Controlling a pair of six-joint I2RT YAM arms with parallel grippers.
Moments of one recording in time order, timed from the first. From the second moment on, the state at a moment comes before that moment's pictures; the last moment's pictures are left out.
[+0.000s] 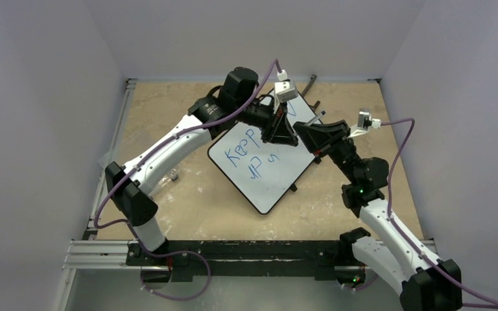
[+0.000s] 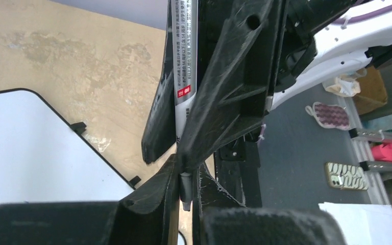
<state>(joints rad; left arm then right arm) -0.77 1.72 1.79 -0.48 0.89 -0.06 0.34 0.86 0.49 0.95 -0.40 0.96</state>
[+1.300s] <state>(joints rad) -0.77 1.74 2.04 -1.04 0.74 0.46 0.34 0.96 0.93 0.07 -0.81 0.53</state>
